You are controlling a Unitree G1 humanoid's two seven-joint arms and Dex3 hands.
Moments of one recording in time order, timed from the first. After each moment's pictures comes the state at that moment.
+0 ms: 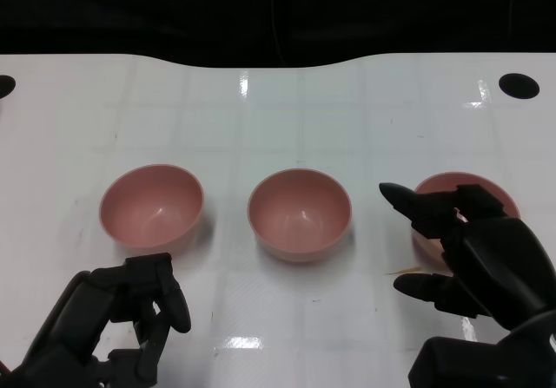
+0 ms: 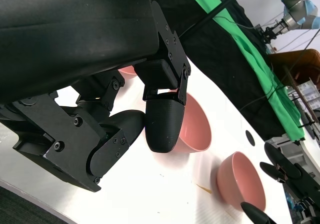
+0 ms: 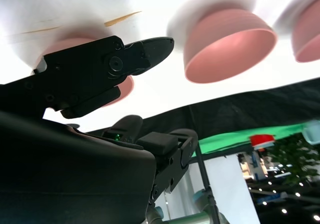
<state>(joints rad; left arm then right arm) 0.25 0.26 -0.02 -0.16 0.09 -0.24 -0.20 -0.04 -0.28 0.23 -0.03 -0.80 -0.15 -0.13</state>
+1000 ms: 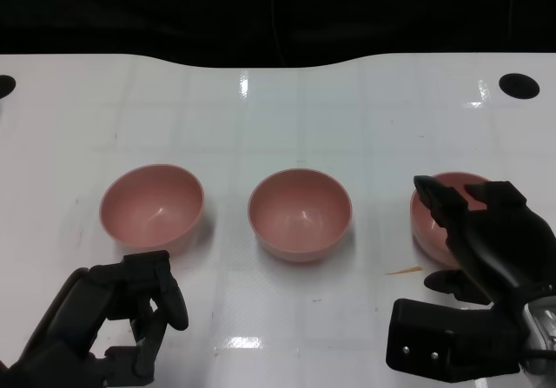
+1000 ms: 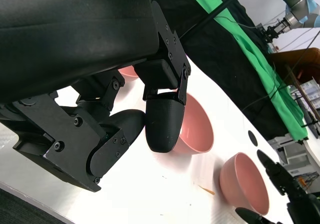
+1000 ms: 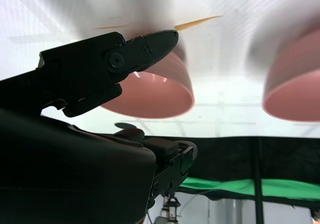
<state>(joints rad) 0.24 0.27 -0.02 -0.17 0.08 -0.23 -0.20 -0.15 -0.28 0.34 0.01 -1.04 0.25 0.01</state>
